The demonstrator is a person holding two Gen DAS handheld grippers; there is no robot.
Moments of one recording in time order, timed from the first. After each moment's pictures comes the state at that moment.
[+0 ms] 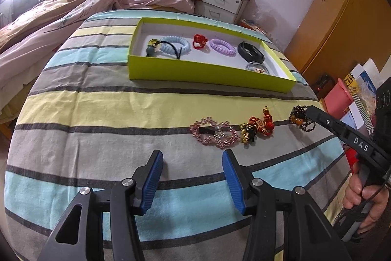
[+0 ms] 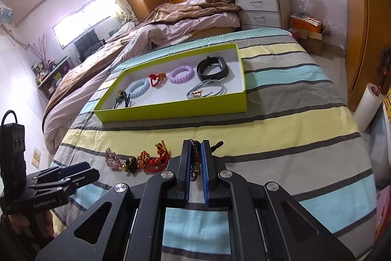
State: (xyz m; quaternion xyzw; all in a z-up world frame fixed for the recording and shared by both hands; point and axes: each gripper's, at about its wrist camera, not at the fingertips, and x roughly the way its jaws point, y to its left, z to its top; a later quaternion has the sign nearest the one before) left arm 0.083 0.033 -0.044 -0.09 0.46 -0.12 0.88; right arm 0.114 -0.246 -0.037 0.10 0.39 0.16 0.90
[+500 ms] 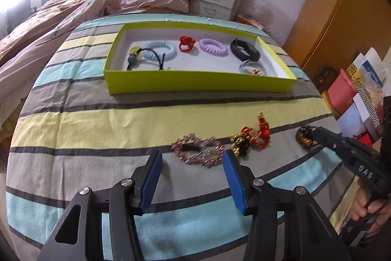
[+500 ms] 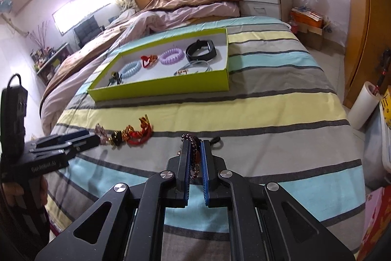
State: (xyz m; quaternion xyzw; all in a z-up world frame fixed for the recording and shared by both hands) left arm 0.102 0.008 -0.041 -0.06 0.46 -0.12 0.88; right arm 0.106 -0.263 -0.047 0.07 0.42 0.17 0.89
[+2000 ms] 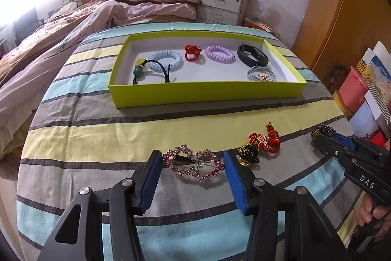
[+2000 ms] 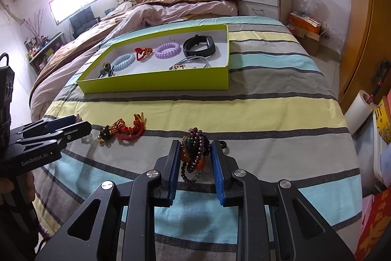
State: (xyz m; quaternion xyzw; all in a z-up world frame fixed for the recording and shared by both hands) left arm 0.106 0.004 -0.037 -0.02 0.44 -0.08 0.89; right arm 0.112 -0.253 -0.054 0.03 0.43 0.15 0.89
